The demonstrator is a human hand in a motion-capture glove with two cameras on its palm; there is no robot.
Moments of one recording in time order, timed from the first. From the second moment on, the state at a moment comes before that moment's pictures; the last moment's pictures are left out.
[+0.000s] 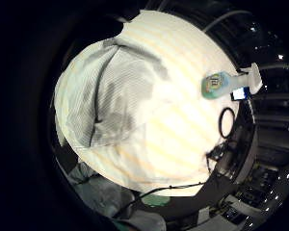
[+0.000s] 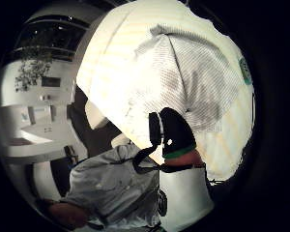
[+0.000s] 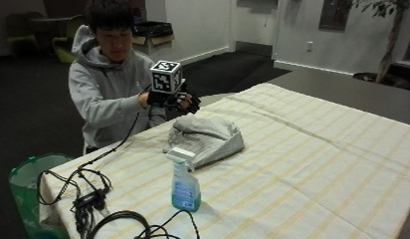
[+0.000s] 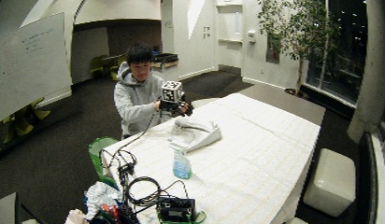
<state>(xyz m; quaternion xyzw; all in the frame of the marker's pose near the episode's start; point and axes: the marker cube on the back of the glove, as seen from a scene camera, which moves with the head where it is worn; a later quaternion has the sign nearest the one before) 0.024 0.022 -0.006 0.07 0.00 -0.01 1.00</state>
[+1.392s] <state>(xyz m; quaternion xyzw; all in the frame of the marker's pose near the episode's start) 0.231 0.052 0.003 0.23 -0.19 0.19 0.94</state>
